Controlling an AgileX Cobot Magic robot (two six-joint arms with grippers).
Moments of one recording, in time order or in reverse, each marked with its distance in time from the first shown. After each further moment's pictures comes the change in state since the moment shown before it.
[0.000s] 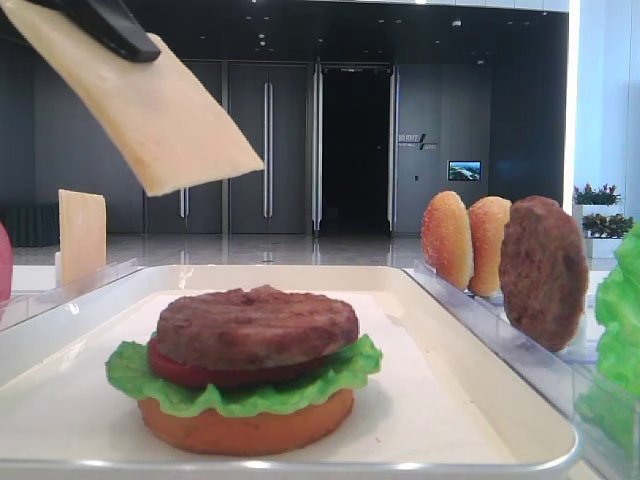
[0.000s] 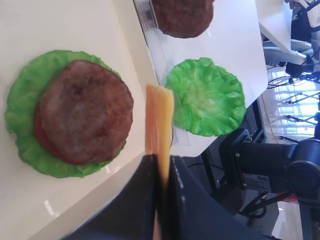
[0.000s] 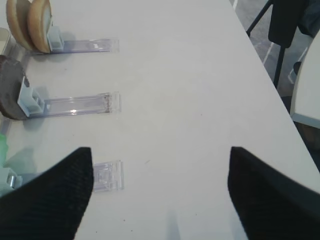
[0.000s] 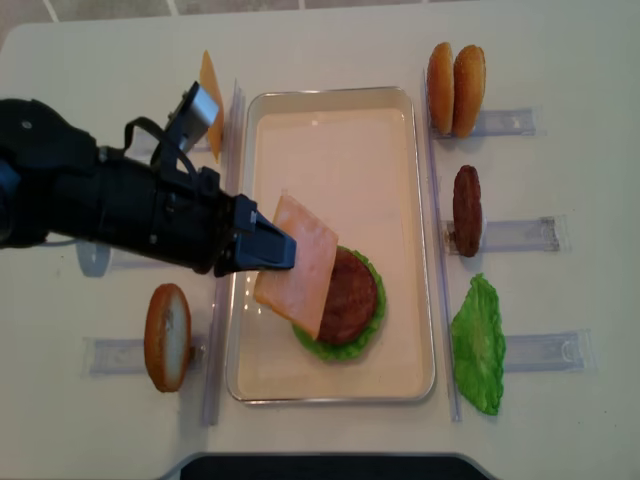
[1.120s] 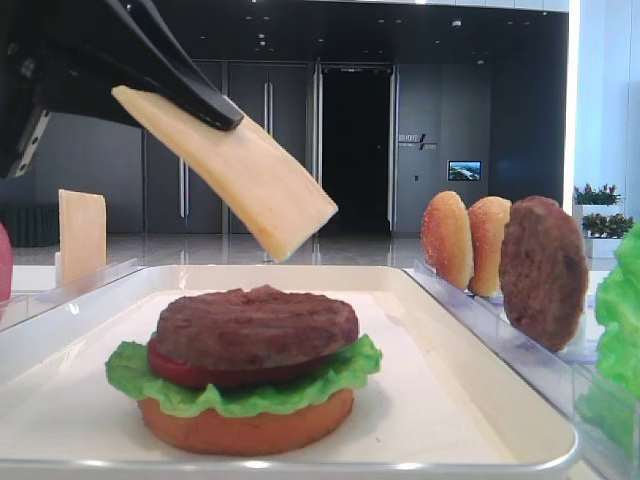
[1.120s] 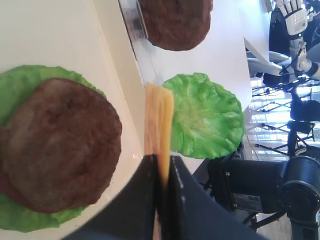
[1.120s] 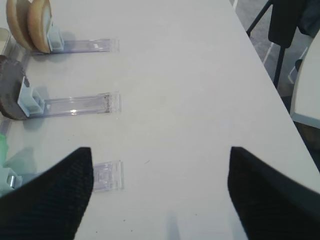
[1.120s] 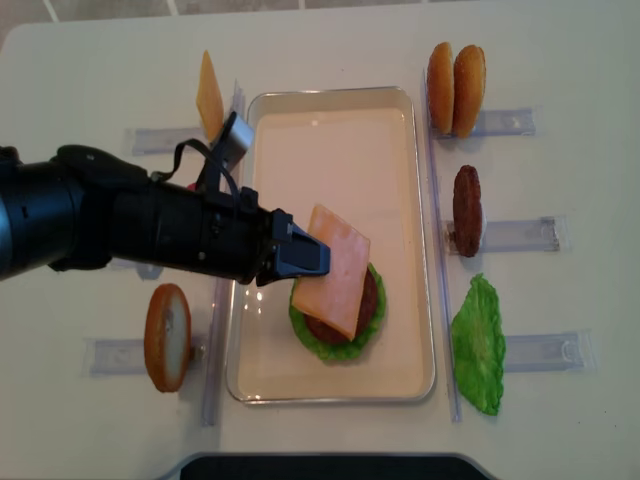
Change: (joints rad) left arm -0.078 0.160 0.046 -0.314 -0.073 0.286; right arm 0.000 0.000 0.000 0.000 0.000 0.000
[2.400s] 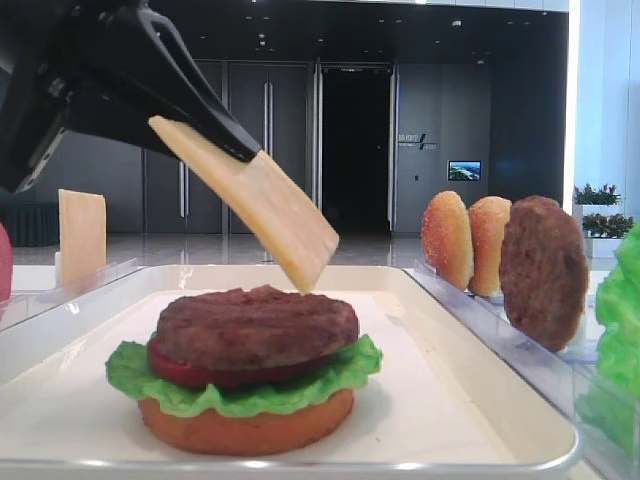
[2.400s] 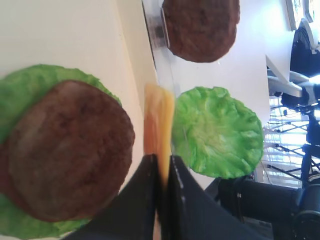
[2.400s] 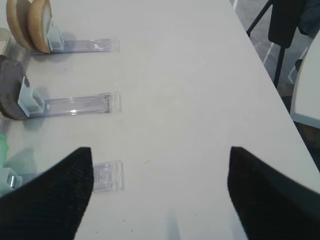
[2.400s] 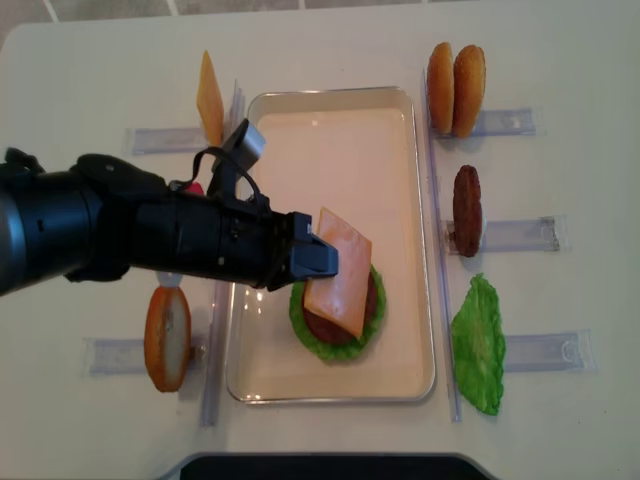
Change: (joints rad) left arm -0.086 0.001 0.000 -0.031 -0.149 -0.093; right arm 0.000 0.000 0.000 0.000 0.000 0.000
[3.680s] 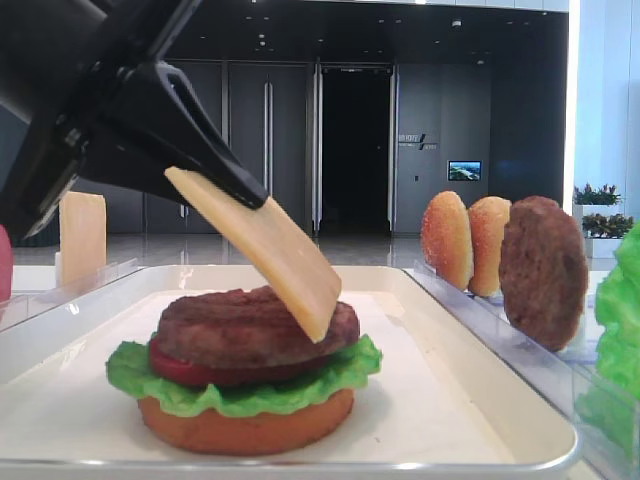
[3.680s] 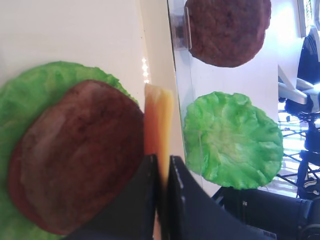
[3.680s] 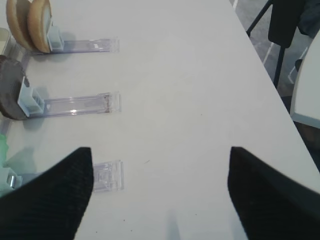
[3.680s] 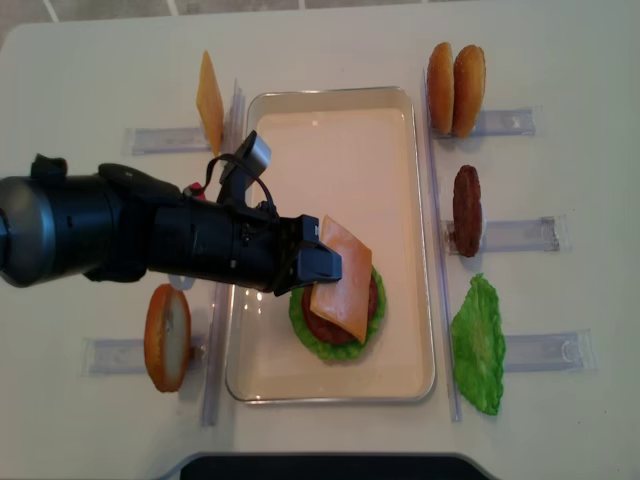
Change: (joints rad) left arm -0.004 0.078 0.000 -0.069 -0.013 0.042; right arm 0.000 0.000 0.000 0.000 0.000 0.000
